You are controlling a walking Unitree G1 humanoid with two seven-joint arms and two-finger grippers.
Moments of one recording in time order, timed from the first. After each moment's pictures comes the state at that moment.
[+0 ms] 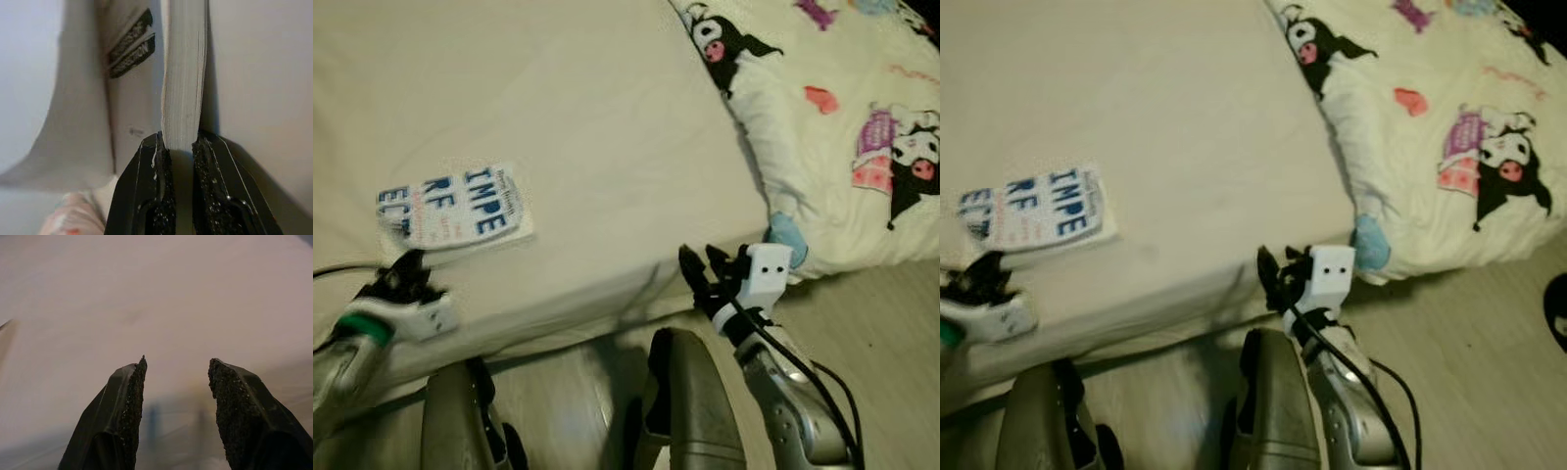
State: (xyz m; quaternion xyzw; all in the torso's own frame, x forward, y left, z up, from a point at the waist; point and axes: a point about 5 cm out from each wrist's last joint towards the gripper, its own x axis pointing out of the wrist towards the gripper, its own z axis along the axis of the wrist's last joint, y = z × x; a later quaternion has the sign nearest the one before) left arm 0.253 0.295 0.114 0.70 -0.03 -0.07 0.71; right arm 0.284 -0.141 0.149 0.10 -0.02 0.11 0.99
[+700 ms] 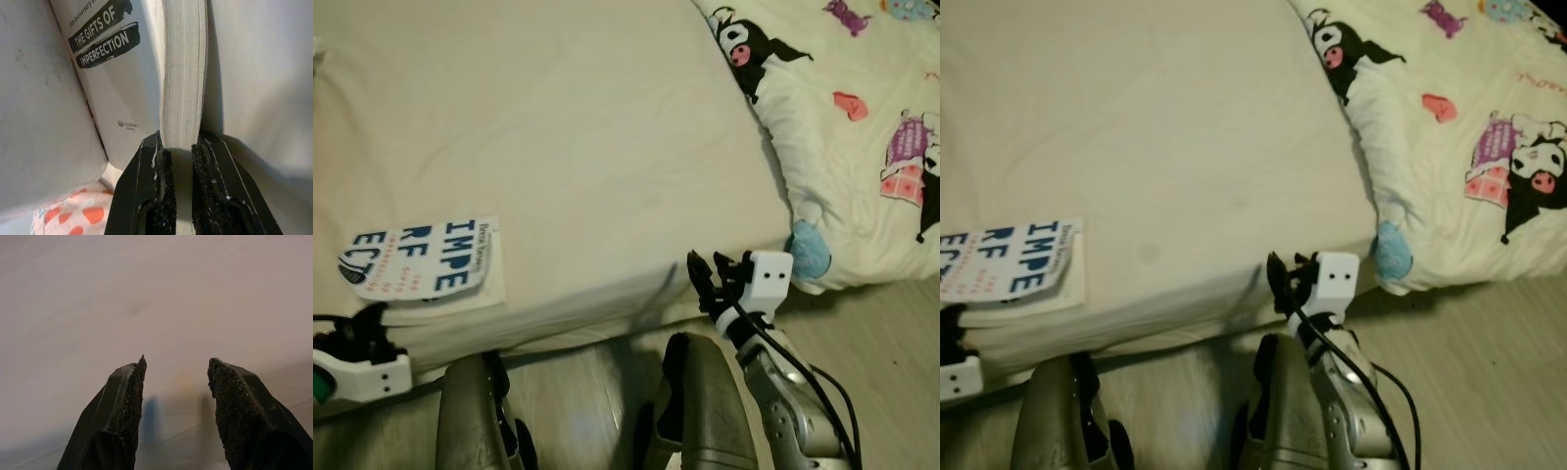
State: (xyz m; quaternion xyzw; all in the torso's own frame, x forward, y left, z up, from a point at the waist) left arm 0.225 0.345 0.112 0.76 0.06 -0.09 0.64; right arm 0.291 -0.144 0.140 0.10 -0.02 0.10 0.99
